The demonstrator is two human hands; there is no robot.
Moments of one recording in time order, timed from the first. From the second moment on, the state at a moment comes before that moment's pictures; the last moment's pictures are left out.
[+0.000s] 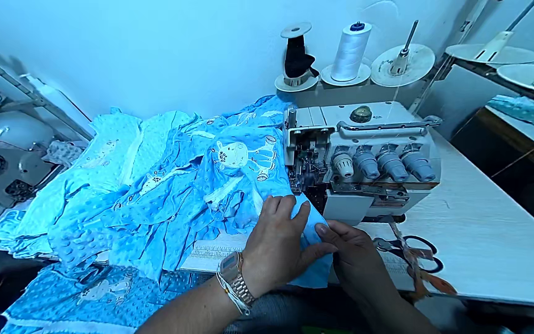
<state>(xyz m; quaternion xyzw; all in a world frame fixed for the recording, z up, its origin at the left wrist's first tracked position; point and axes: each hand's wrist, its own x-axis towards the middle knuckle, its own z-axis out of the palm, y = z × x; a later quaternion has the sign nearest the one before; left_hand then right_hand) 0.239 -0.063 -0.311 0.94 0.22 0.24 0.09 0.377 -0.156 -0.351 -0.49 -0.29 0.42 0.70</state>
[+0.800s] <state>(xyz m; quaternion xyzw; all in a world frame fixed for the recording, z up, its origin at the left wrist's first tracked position) 0.193 -0.061 -0.340 0.96 0.12 0.23 -0.06 0.321 -0.160 -0.356 -0.53 -0.28 0.39 0.70</state>
